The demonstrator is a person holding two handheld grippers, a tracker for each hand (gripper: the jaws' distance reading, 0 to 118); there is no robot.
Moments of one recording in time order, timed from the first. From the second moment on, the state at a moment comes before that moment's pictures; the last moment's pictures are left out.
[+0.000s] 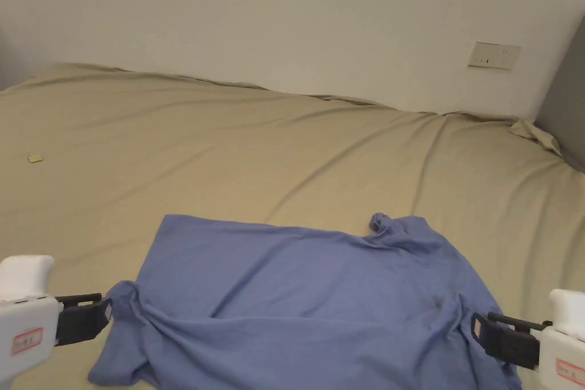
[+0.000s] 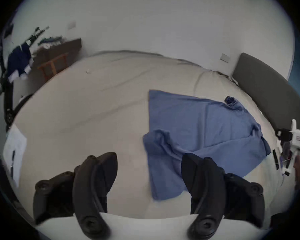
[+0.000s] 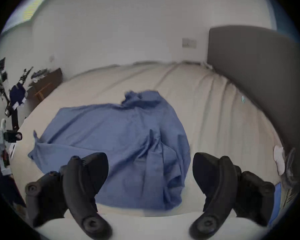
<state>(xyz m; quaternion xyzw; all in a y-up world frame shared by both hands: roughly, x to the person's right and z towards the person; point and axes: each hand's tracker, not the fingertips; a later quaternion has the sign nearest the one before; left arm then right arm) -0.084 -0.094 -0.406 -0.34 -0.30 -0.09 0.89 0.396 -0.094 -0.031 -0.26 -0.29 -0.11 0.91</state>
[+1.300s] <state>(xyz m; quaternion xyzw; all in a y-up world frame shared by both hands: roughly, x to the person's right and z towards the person) -0.048 -0.174 -0.389 -0.39 -0.34 -0.11 0.85 0.409 -0.185 -0.042 -0.38 -0.30 -0.10 0.87</state>
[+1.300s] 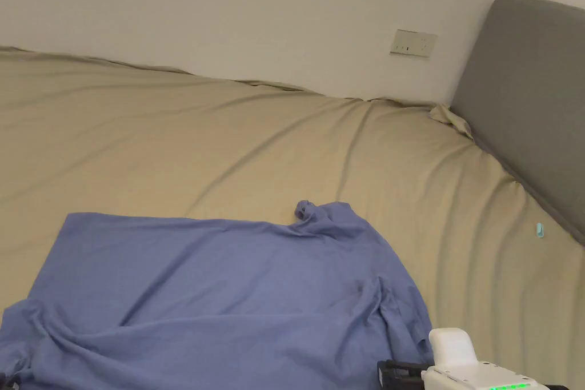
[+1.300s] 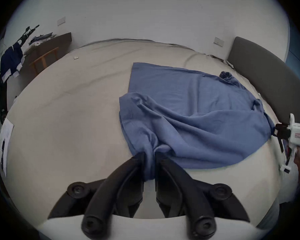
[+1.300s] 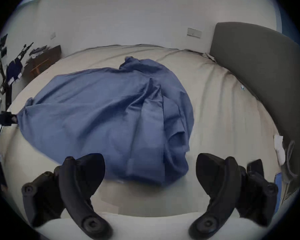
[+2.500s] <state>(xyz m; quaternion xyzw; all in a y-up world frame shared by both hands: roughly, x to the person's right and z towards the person) -0.151 -0.093 -0.277 -0.36 -0.38 -0.04 0.85 0.339 -0.084 0.105 -0.32 -0.26 -0.26 0.87</state>
